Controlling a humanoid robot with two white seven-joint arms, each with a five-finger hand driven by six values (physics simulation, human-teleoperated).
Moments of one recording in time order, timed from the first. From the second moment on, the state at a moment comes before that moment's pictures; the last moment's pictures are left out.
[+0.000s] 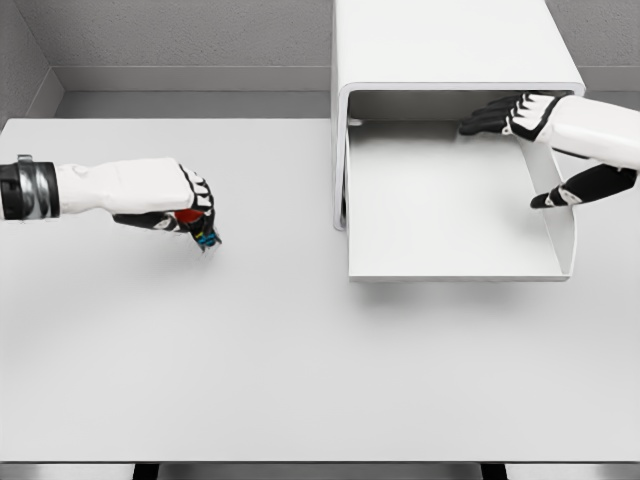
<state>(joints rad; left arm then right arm) -1.35 0.98 -1.70 -1.46 -0.15 -0.61 -0.02 -0.88 -1.23 0.92 -1.69 -0.16 -0.61 0.28</state>
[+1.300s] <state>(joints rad) -1.59 0.92 -1.66 -1.64 -0.13 -0.61 -0.02 -0.92 -1.25 0.94 -1.69 -0.17 -0.61 0.20</state>
